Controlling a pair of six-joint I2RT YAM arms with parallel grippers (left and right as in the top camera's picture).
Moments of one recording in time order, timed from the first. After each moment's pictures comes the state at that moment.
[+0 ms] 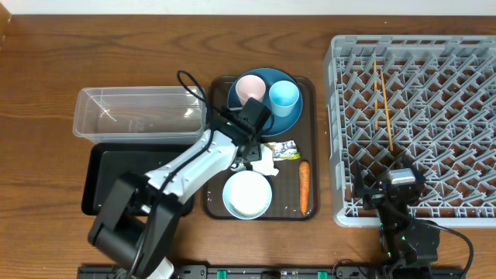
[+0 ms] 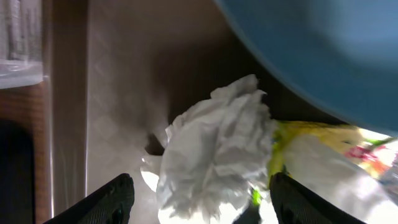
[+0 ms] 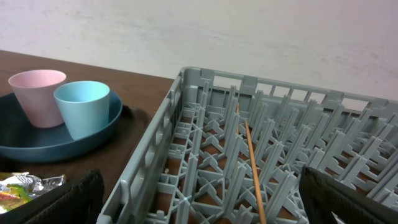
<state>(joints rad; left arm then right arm) -0.59 1.77 1.10 -0.69 -0.16 -0.70 0.08 0.01 0.01 -0.07 -0.03 -0.10</state>
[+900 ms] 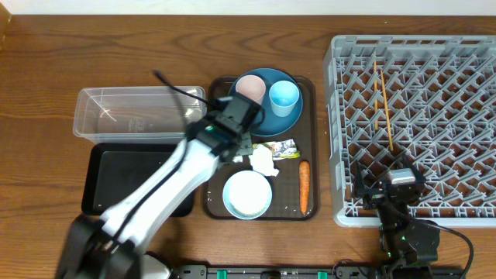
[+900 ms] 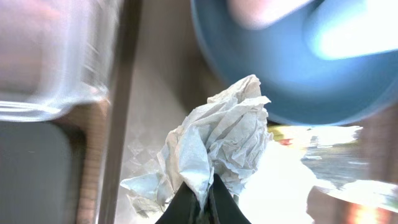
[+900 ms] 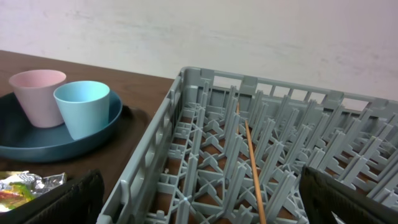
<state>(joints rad) -0.56 1.48 1.10 -0.75 -0.17 -0.69 0.08 0.01 0.01 -0.07 -0.03 -0.10</state>
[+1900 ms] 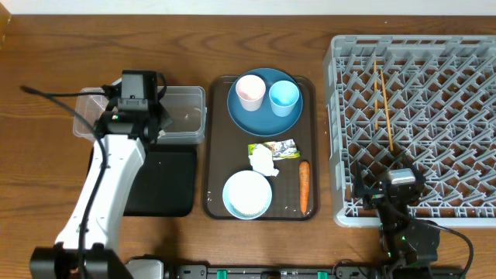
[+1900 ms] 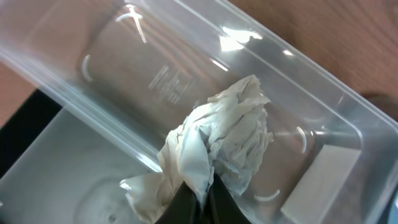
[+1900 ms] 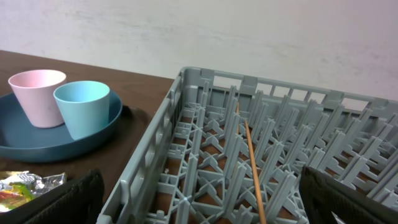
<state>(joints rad) -0.04 1.45 1.10 -0.72 -0.27 -0.62 0.08 0.01 0.01 -0.07 -0.03 -0.10</state>
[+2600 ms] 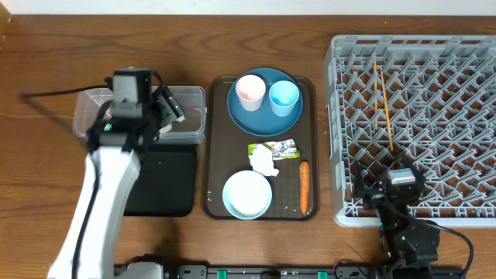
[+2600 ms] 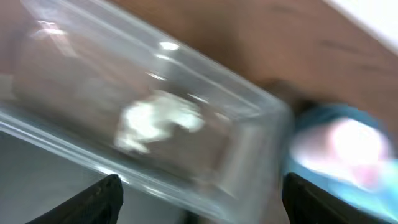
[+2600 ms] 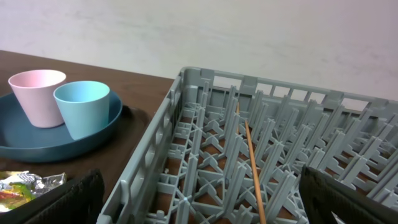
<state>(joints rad) -0.05 1.31 1.10 -0.70 -0.03 -0.57 0.08 0.01 0.01 -0.07 -0.03 -0.10</state>
